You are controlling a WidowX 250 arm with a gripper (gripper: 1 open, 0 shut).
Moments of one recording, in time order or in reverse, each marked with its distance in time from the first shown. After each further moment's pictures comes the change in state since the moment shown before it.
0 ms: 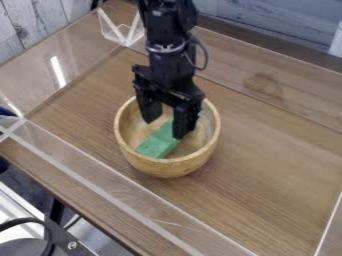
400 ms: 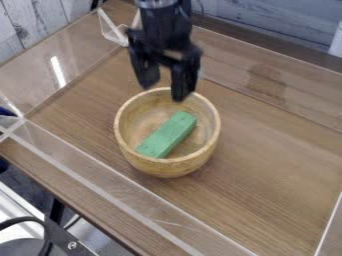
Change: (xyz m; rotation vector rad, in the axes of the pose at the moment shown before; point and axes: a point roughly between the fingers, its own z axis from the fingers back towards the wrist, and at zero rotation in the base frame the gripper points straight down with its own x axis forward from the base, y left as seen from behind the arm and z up) arm 0.007 0.010 0.058 -0.005 -0.105 0.048
